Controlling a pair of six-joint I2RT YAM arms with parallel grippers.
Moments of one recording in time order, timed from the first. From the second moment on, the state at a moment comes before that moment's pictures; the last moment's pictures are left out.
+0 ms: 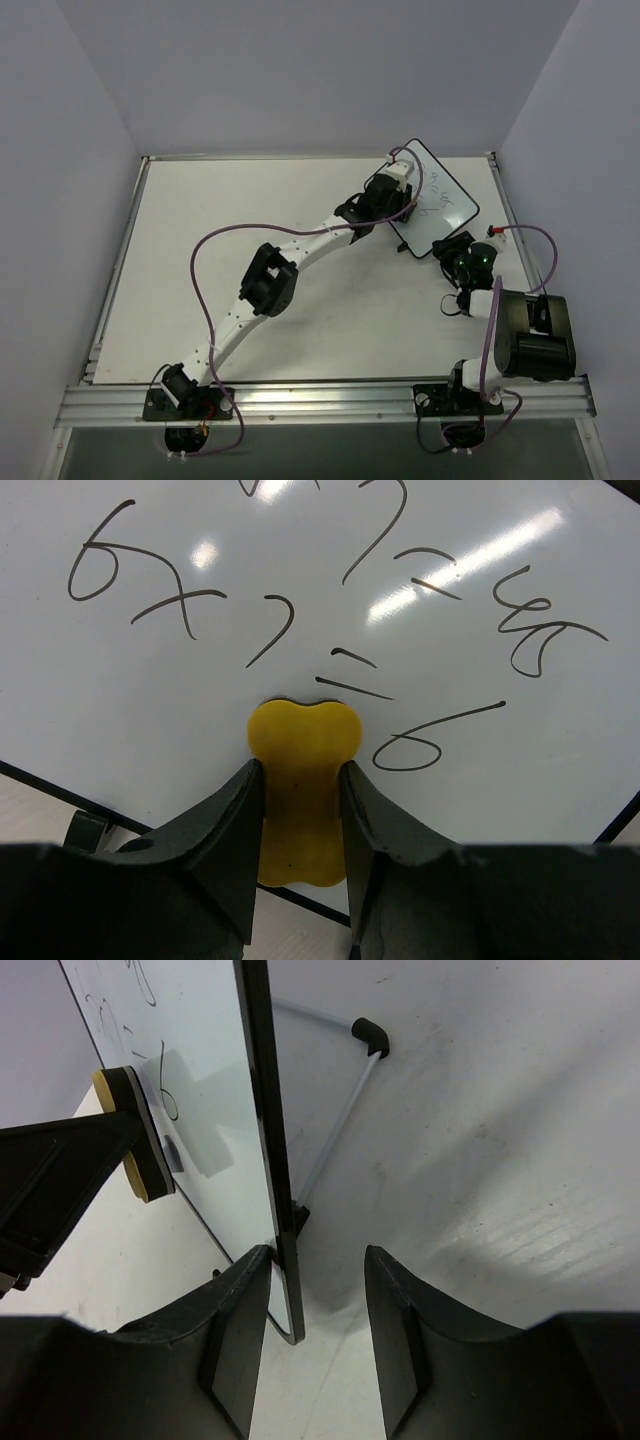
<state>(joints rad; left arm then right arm) -0.84 2.72 2.50 -0.11 -0.03 -0.34 -0.15 1.45 0.33 0.72 -0.10 0.74</state>
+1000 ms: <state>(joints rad) -0.78 2.63 2.38 -0.07 0.01 -0.36 -0.02 1.66 0.34 0.89 -0.09 0.86</state>
